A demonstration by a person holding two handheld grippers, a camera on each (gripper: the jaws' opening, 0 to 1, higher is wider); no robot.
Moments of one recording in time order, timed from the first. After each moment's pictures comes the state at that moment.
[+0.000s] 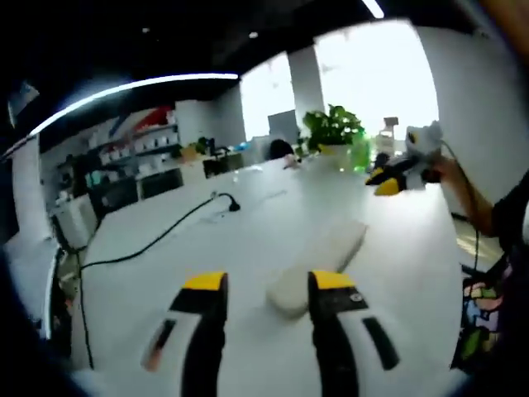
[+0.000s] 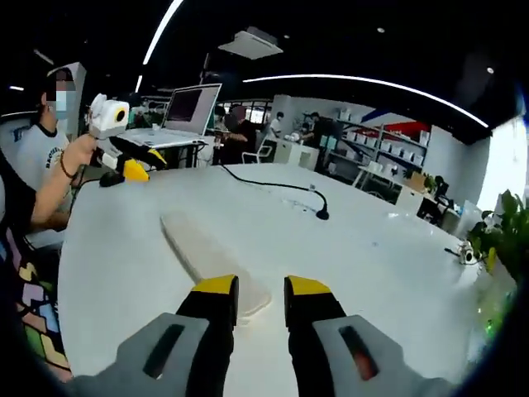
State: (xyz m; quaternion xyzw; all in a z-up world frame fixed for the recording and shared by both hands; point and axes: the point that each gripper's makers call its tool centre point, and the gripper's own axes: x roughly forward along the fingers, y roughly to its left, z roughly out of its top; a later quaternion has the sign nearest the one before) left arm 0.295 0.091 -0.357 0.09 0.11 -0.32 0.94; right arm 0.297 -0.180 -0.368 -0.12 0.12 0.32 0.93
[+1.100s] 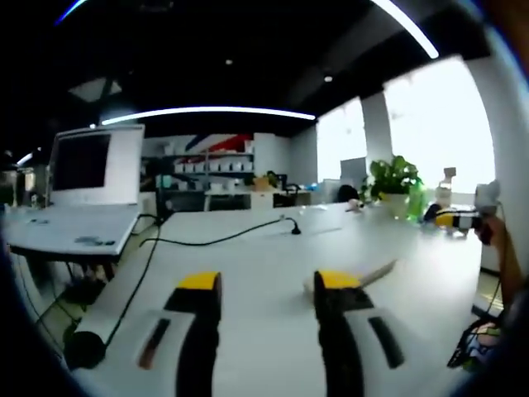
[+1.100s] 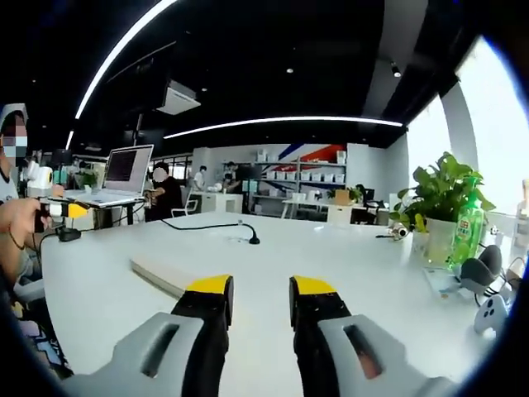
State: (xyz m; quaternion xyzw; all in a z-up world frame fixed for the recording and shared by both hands) left arm 0.242 0.172 -0.340 0.00 0.03 -0.15 0.99; right arm 0.241 -0.257 -0.347 -0.04 0.02 0.15 0.99
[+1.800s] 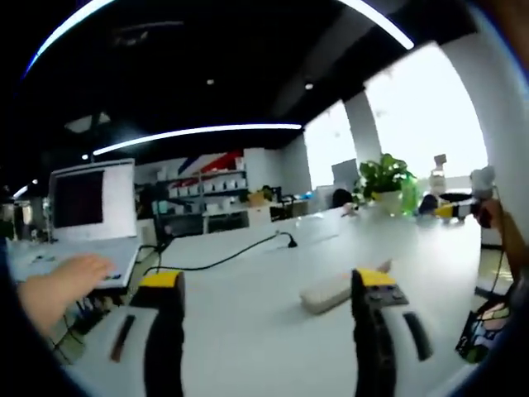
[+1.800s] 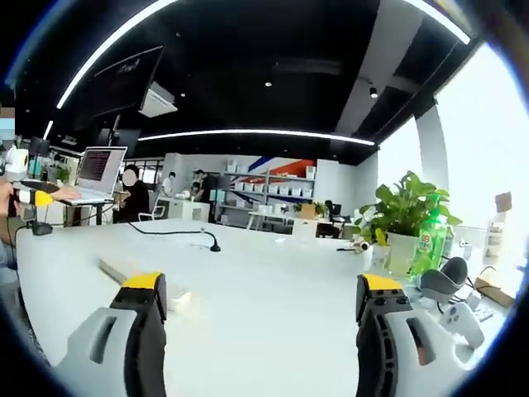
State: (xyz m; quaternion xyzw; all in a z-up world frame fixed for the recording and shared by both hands) left arm 0.226 0.159 -0.317 0.06 -0.01 -0.16 0.99; right arm 0.231 -0.309 -0.337 -0.06 -0.02 0.05 1.00
